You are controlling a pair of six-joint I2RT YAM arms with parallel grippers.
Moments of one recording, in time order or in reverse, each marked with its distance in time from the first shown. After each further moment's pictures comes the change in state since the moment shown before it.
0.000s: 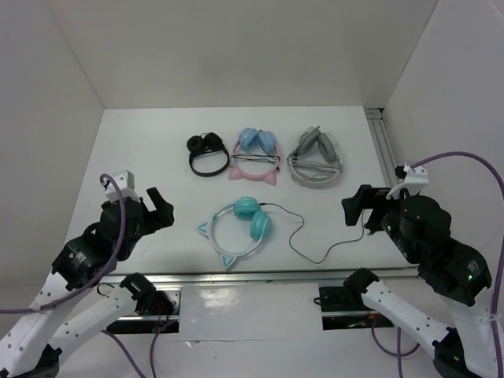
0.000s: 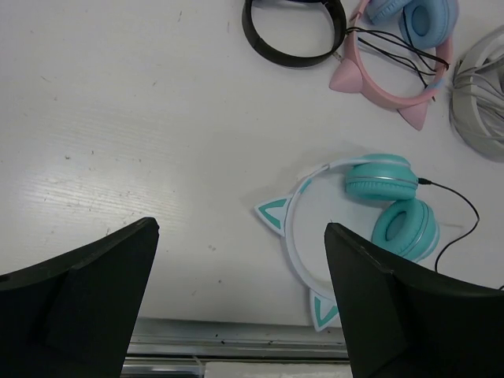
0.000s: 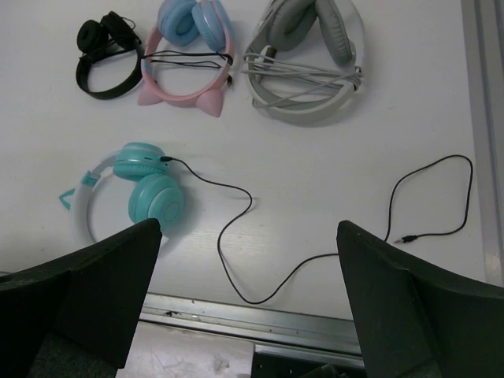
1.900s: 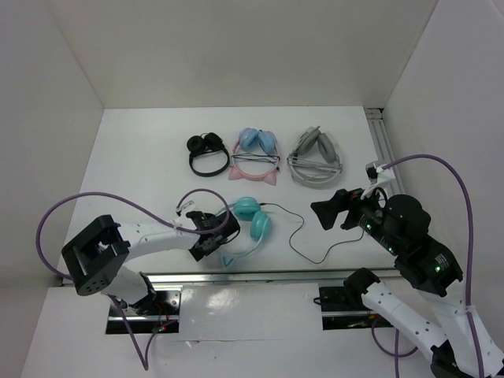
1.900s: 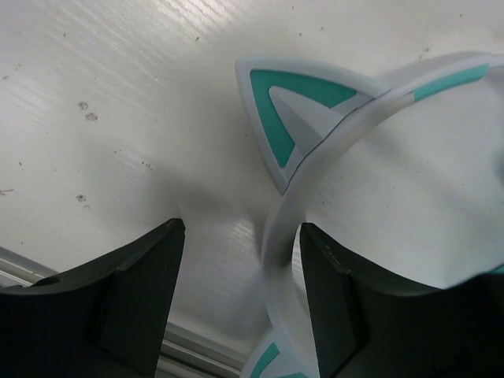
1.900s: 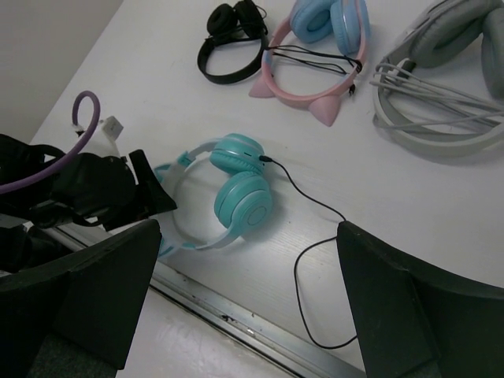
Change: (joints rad) left arm -0.312 0.896 -0.151 0.169 0.063 -0.940; right arm -0.030 -0.057 -0.250 0.336 -0.356 -0.027
